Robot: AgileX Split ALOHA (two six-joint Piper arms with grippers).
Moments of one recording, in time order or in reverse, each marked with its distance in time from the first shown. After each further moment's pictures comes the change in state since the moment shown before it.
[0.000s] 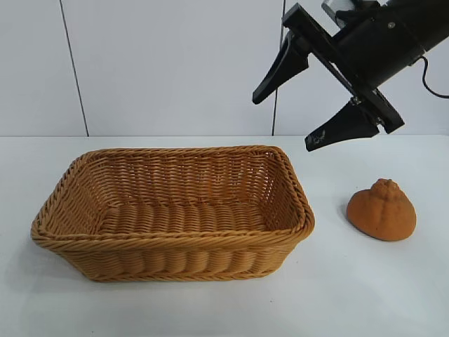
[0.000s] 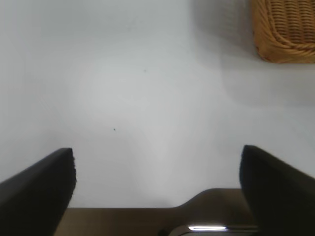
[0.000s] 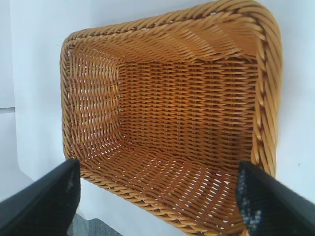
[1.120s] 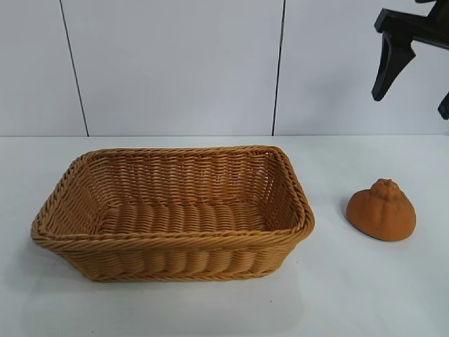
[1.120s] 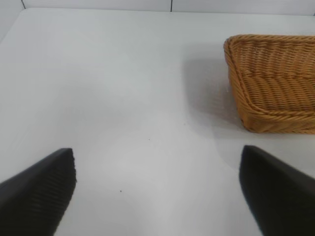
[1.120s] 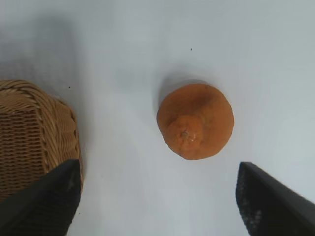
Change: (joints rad) left arm 0.000 -0.133 0.002 0.019 0.000 0.000; right arm -0.177 0.253 -0.101 -0.430 0.074 0.199
